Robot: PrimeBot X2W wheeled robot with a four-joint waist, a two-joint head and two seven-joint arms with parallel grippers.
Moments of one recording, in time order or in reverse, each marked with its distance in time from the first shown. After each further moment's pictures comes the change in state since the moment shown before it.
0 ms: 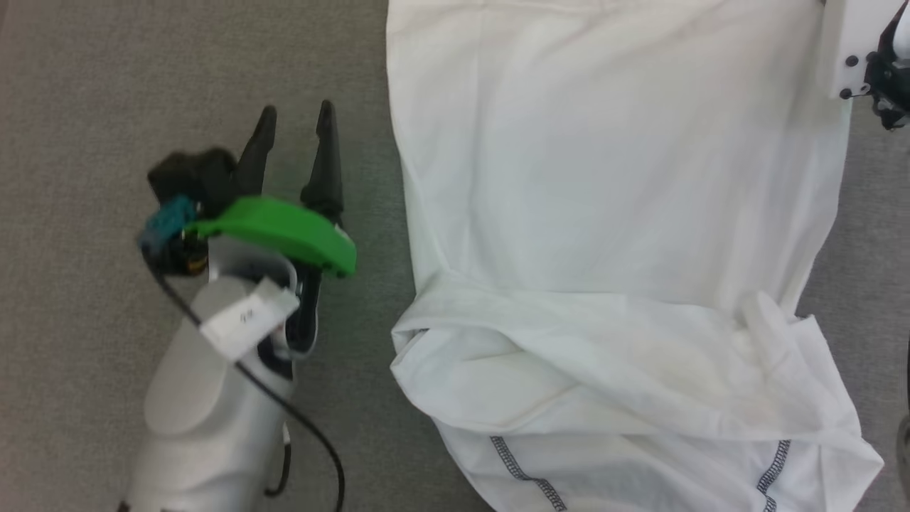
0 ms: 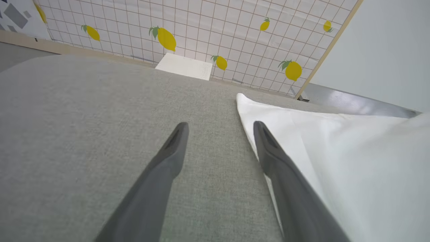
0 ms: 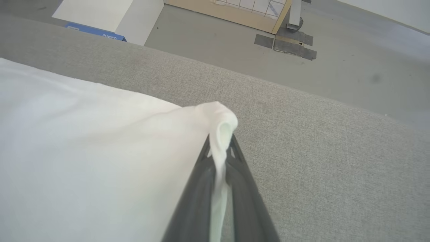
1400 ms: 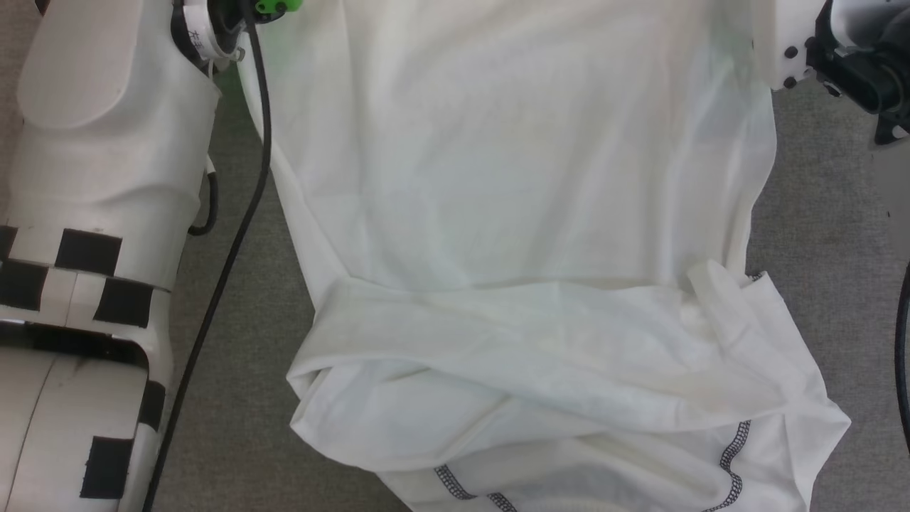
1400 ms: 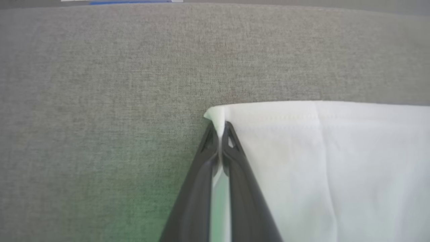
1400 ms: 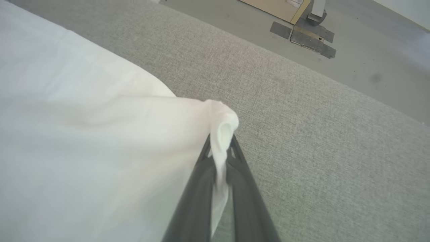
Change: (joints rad) left arm -0.776 0.044 -0.119 0.548 0.015 0.058 0.835; right arm -0.057 -0.070 0.298 -0.113 0.207 0.000 -0.089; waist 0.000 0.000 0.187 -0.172
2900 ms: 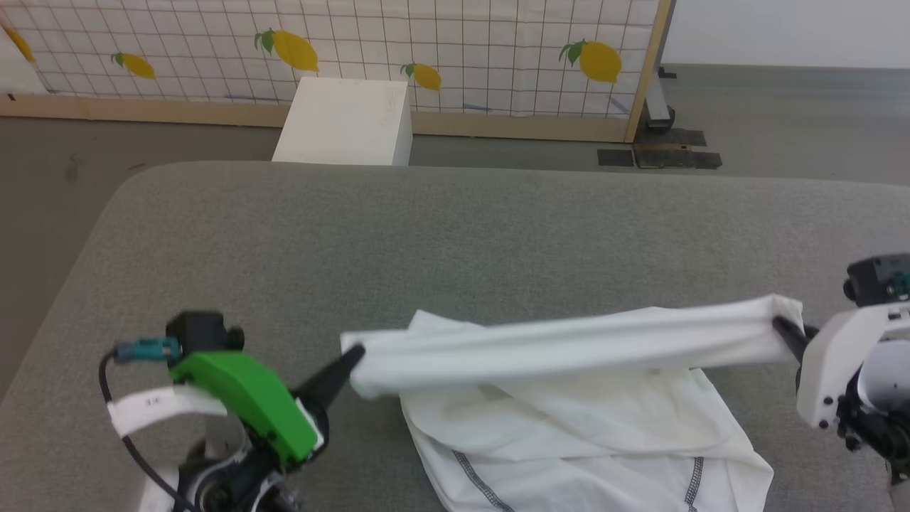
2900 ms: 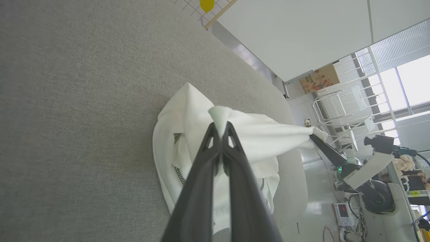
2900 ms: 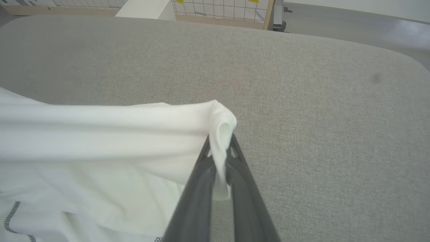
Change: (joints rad) left arm 1.247 -0.022 0.276 -0.949 -0.517 -0.039 -0.066; right arm 0.840 -0.052 -0.278 -0.133 0.113 0.000 -0.153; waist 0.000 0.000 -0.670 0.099
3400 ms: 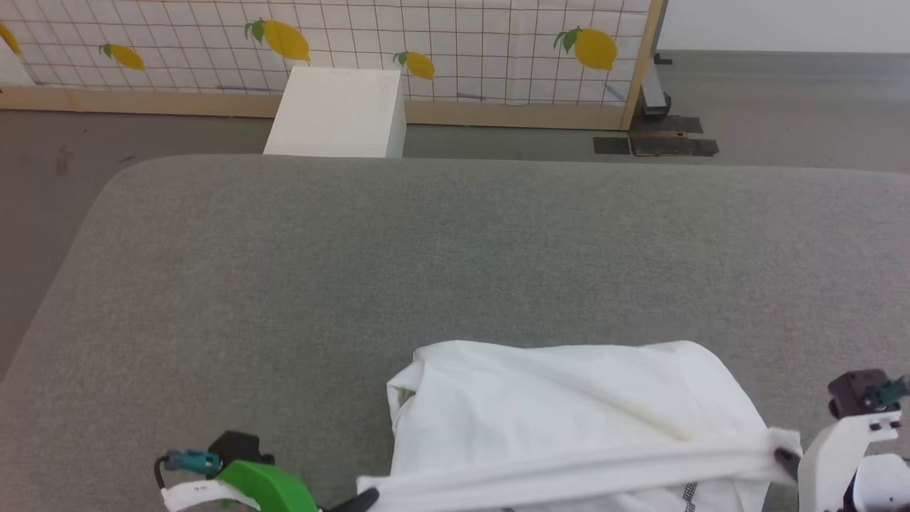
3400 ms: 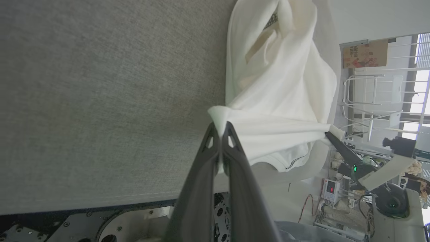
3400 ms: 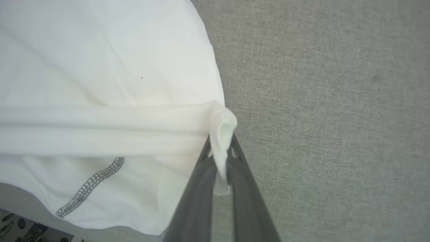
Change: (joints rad) left arm 0.214 -0.008 -0.044 0.087 -0.009 0.061 0.049; right arm 0.245 -0.002 -0.014 -0.034 -0.010 0.000 0.090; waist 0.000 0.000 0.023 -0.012
